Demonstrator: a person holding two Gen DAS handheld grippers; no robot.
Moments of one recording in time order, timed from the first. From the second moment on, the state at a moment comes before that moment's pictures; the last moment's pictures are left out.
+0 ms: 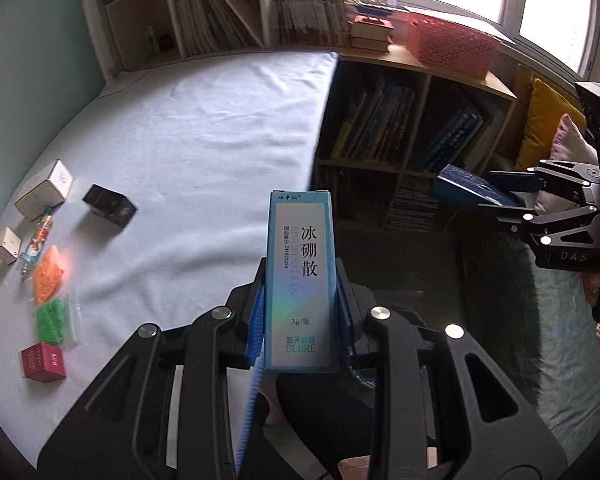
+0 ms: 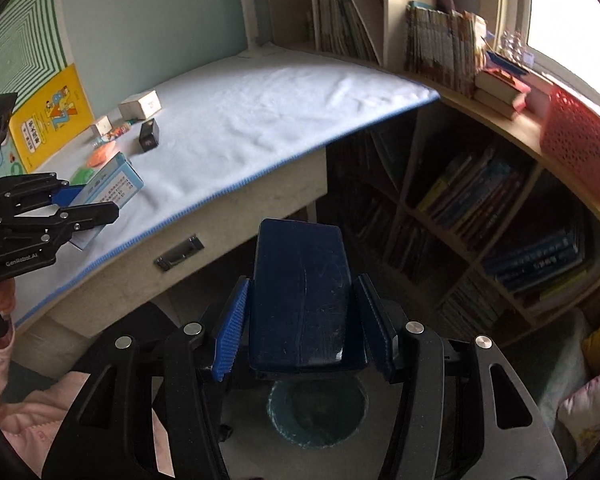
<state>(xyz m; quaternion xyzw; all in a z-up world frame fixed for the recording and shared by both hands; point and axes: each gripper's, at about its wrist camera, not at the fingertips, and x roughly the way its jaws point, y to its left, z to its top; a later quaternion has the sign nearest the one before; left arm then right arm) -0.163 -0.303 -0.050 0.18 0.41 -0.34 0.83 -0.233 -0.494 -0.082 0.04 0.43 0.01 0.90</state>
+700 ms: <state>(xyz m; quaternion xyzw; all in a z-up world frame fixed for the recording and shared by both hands) -0.233 -0.404 -0.163 0.27 0.48 -0.43 0.72 -0.319 -0.525 -0.185 0.15 0.49 -0.02 0.86</state>
